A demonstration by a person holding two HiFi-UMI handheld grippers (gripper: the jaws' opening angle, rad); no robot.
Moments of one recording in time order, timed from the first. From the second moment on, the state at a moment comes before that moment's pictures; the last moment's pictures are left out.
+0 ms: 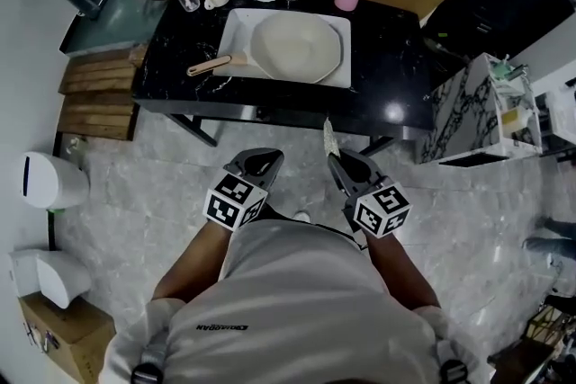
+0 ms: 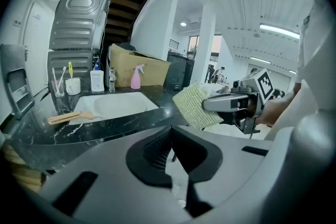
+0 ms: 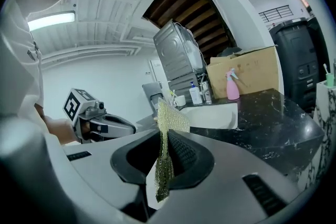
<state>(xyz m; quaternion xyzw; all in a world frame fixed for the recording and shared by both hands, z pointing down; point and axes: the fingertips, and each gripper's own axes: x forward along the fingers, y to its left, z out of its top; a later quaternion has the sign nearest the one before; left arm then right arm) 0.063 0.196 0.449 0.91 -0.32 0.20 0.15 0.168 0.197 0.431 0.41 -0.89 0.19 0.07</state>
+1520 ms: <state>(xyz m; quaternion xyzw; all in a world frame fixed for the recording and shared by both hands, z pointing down) -0.024 0.195 0.408 0.93 -0.29 0.18 0.09 0.071 0.208 0.416 0.44 -0.88 0.17 0.09</state>
